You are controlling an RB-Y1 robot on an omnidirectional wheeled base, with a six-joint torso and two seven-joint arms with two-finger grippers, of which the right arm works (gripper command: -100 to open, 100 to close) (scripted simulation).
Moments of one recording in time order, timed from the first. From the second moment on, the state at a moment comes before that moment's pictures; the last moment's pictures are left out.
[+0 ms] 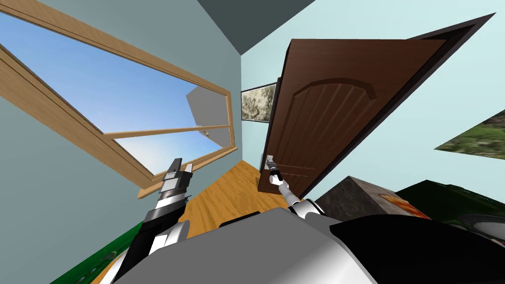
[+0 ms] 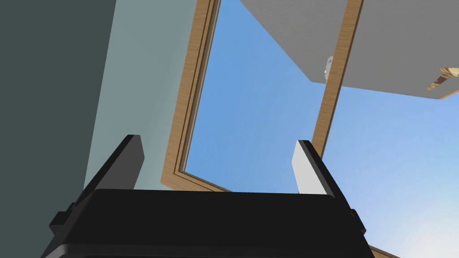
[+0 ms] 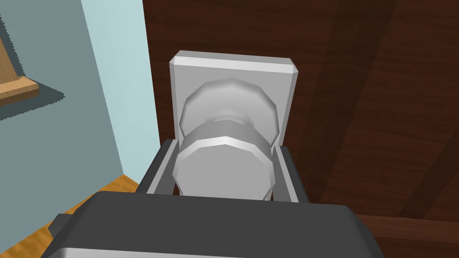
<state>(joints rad) -0.28 -0.32 -0.02 -0.84 -0.62 -0.44 -1.32</state>
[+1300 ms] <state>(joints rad) -0.17 -0.48 0.24 -0.98 -0.57 -0.47 -1.56</state>
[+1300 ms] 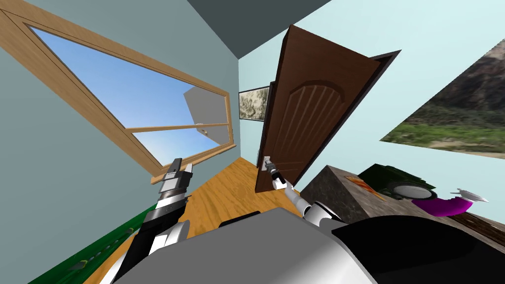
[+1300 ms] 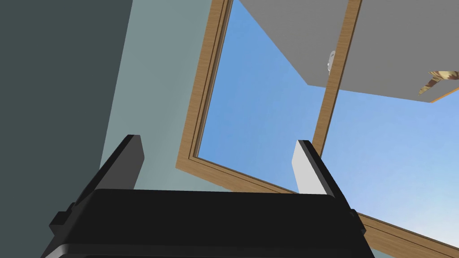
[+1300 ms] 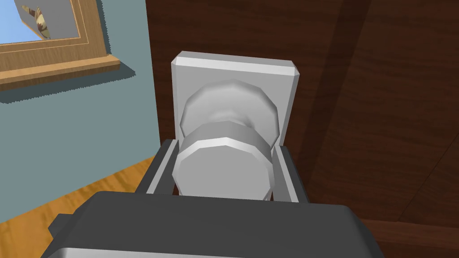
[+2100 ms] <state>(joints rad) -0.11 -0.60 0.40 -1.06 -0.54 -0.54 -1.71</state>
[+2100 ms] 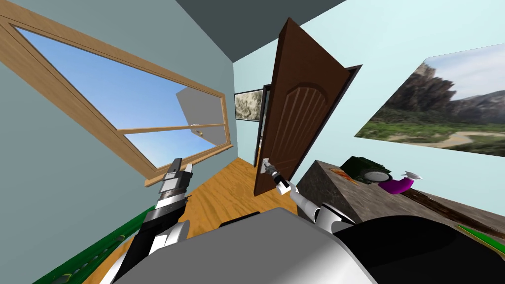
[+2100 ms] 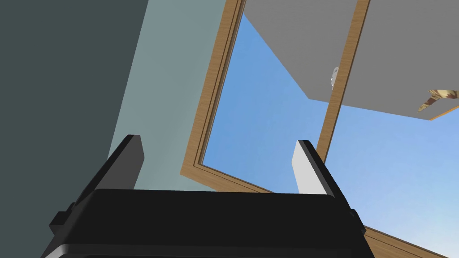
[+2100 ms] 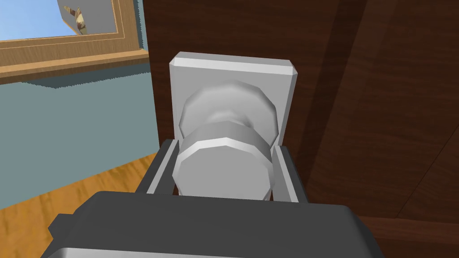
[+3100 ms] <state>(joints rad) -0.01 -0.82 0.59 -1.13 -0.46 -0.77 -1.92</state>
